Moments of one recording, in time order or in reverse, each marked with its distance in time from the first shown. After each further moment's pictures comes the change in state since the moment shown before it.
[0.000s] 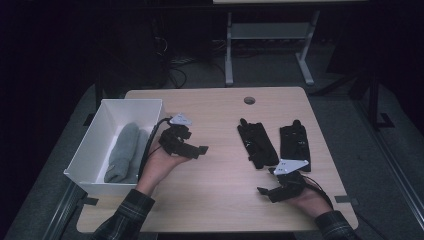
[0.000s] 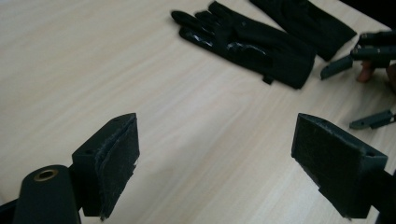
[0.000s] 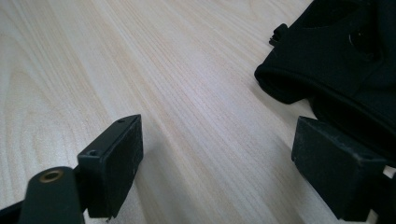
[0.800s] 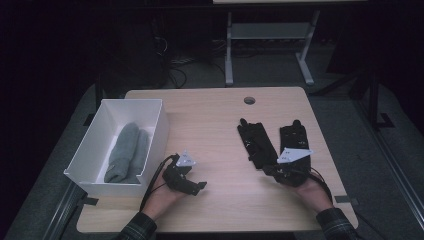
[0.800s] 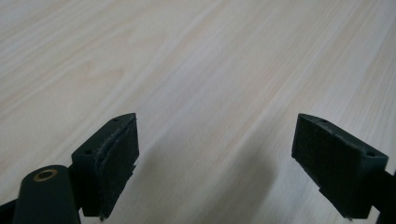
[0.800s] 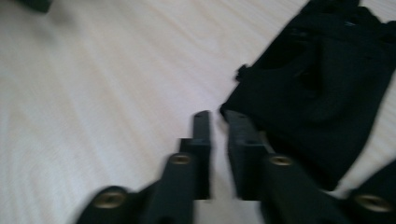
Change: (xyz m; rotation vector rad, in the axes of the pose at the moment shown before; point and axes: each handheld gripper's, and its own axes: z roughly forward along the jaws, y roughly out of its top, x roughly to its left) left arm -0.020 -0.094 0.038 0.092 0.030 0.122; right arm -0.017 0.027 -0.015 -0.028 -0.042 0.032
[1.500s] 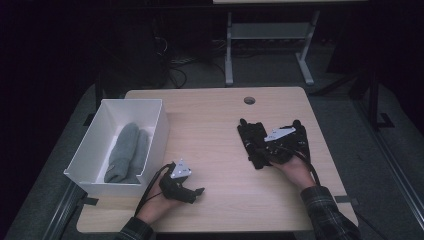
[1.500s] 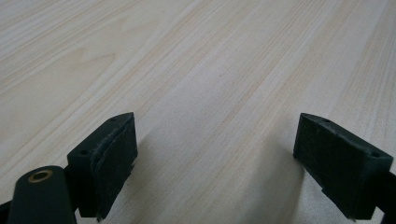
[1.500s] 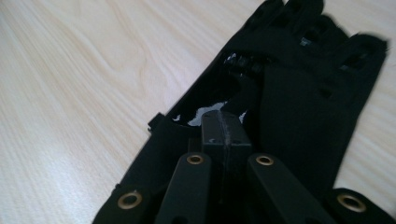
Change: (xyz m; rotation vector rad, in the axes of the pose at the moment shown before) left arm -0.002 -0.025 0.001 -0.091 -0.005 0.031; right arm -0.043 0.032 0.054 0.065 -0.039 0.031
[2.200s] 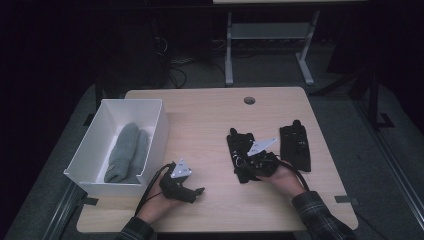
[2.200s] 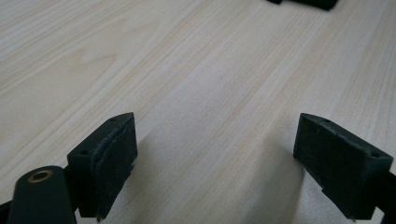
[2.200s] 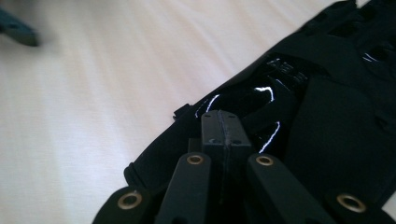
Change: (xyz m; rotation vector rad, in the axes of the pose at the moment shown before) left arm 0.000 0.000 0.000 0.001 0.000 0.000; right arm 0.059 0.009 0.010 0.039 0.187 -0.110
